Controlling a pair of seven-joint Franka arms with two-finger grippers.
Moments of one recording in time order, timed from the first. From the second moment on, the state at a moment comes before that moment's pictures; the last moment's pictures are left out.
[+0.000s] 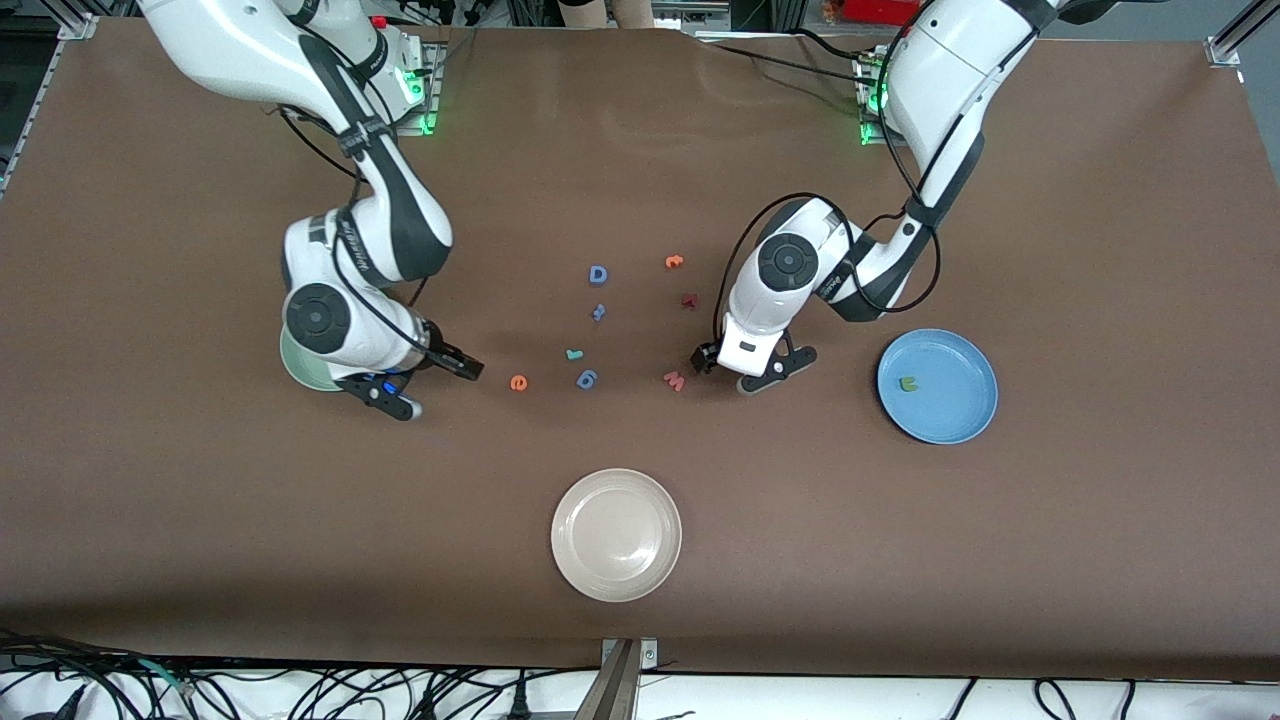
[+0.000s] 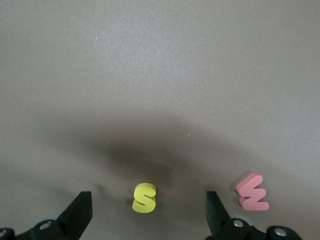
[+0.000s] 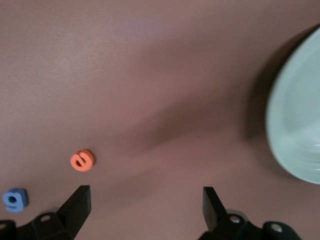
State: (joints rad) left arm -0.30 0.64 -0.31 -1.87 0.19 2.52 -1.20; right arm 0.27 0.53 0.11 -1.79 0.10 2.17 0.81
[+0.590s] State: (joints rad) left arm -0.32 0.67 -0.31 -1.89 0.31 2.57 -1.36; right arm 0.34 0.64 0.11 -1.78 0.10 2.42 0.93
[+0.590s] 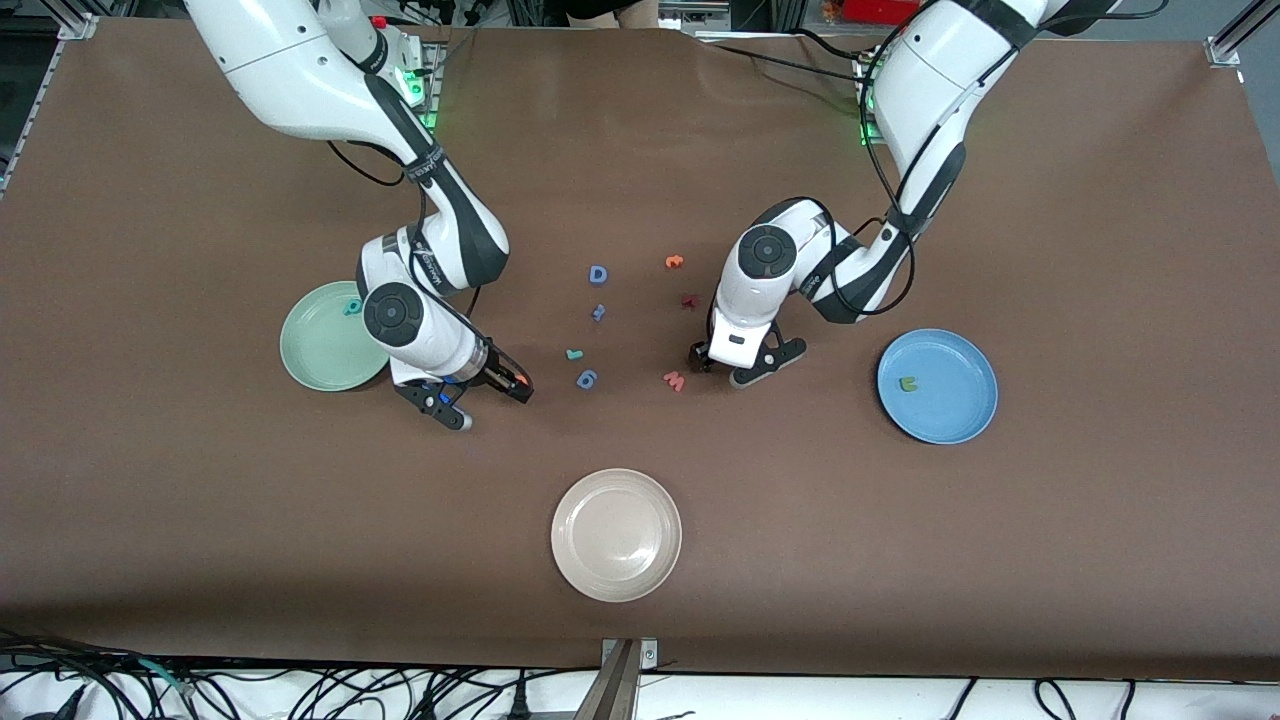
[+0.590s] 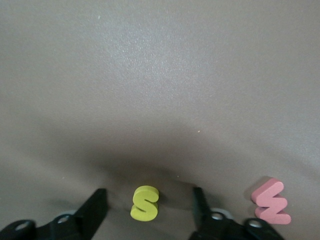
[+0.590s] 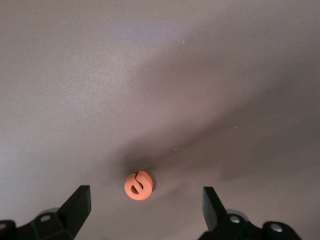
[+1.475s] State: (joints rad) left arm -0.28 0.65 -0.31 -1.85 0.31 2.42 -1.28; right arm 0.37 0.69 0.11 -1.77 0.10 2.51 0.97
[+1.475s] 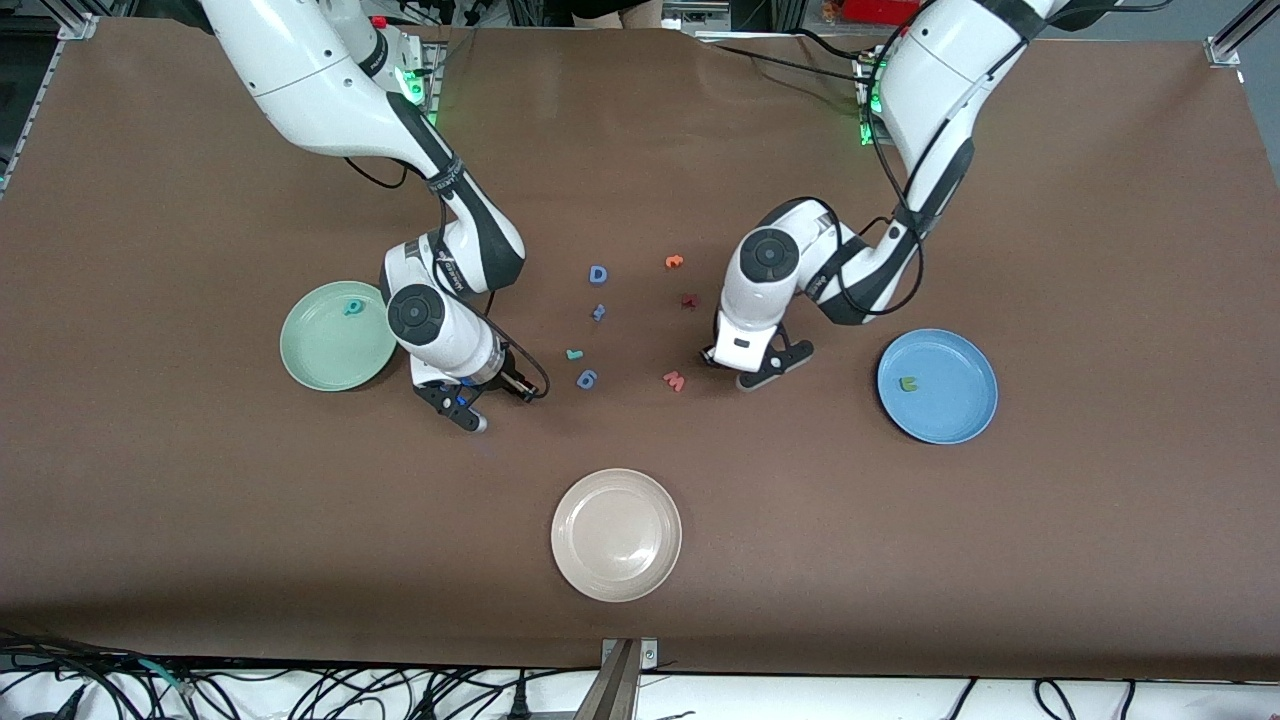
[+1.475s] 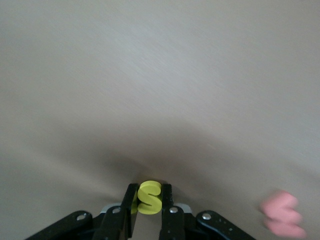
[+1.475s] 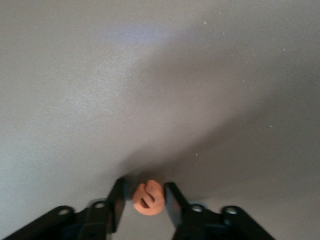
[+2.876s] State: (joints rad) left arm 0.15 0.60 -0.38 -1.76 0.25 2.07 -0.53; right arm 0.20 0.53 -0.14 -1.72 0.09 1.86 0.39
